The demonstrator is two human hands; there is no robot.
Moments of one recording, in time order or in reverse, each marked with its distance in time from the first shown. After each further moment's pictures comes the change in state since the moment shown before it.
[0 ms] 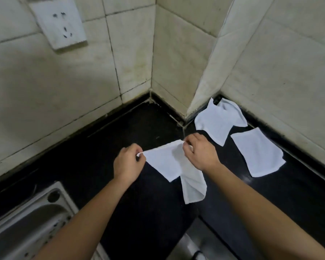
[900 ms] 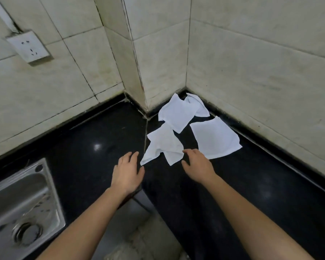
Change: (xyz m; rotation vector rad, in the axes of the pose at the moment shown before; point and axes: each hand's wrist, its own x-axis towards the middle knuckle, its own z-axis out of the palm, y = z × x) left_hand -0.178 0.218 0.105 0.441 -0.167 -0.099; right_hand -0.169 0.212 -0.088 0.169 -0.232 0.072
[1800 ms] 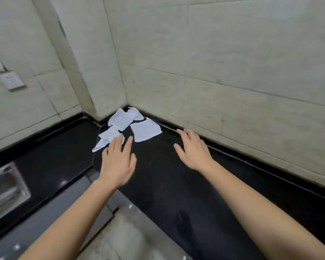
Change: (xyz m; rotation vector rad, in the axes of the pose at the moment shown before) left_hand -0.367 0.246 -0.019 0.059 0.353 0.362; right_hand -0.425 0.151 -0.168 -0.163 0.465 -0.057
